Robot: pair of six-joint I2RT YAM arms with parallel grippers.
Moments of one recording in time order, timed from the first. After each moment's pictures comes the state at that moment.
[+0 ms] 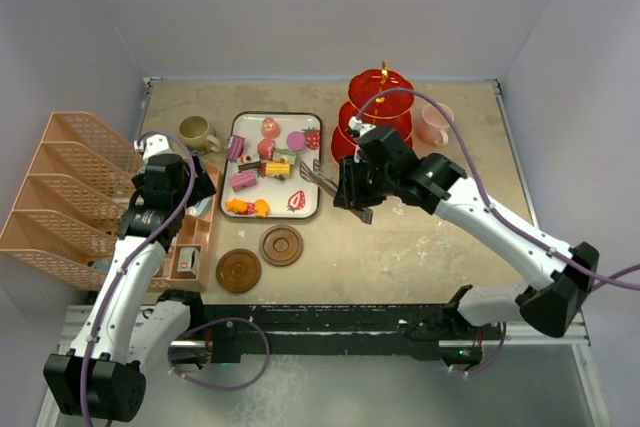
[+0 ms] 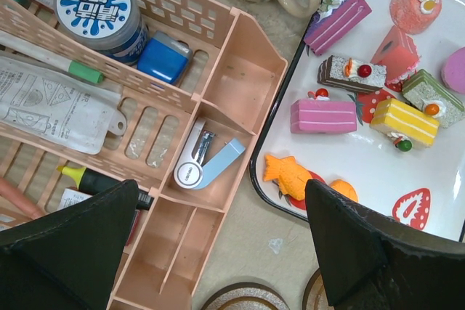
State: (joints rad) left arm -0.10 0.86 0.78 -0.57 -0.33 -0.43; right arm 0.78 1.29 1.30 -0.84 -0.06 0.55
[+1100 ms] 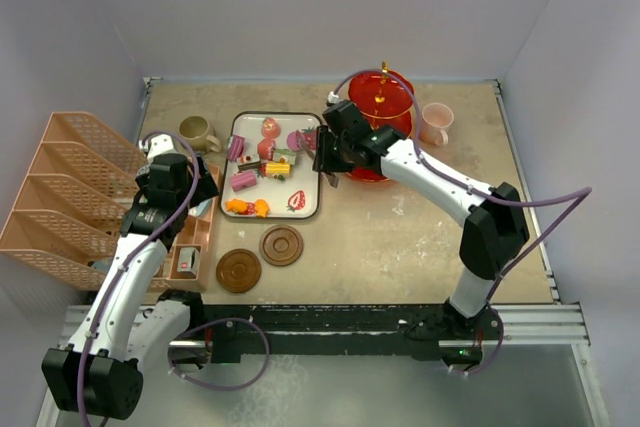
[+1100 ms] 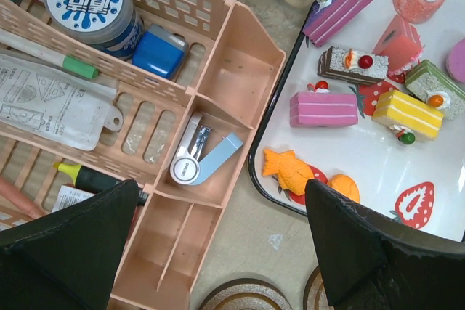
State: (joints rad) left arm -0.13 0.87 0.78 -0.58 -0.35 -0.43; right arm 0.72 1.73 1.51 -0.62 0.09 0.60
